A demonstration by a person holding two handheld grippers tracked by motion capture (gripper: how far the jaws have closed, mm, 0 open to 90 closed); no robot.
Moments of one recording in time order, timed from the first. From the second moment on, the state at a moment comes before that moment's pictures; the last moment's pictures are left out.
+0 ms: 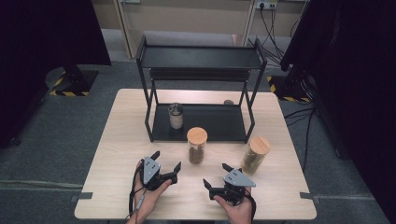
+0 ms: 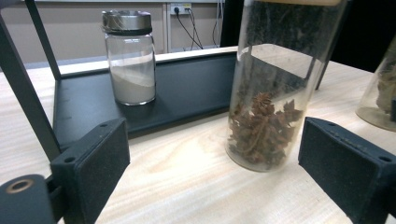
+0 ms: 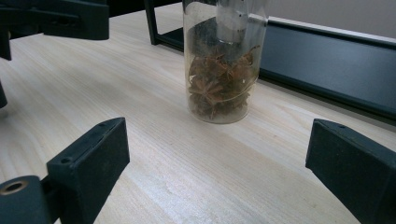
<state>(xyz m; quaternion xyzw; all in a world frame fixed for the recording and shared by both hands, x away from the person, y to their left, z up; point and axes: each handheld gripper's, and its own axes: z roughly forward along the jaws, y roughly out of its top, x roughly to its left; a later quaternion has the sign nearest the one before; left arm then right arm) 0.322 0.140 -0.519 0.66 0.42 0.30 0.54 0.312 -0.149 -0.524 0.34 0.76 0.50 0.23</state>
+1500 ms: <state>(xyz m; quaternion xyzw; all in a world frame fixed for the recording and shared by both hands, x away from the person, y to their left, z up) 0.307 0.139 -0.530 0.67 0.41 0.29 0.55 0.314 -0.149 -0.524 0.35 0.76 0.51 0.21</state>
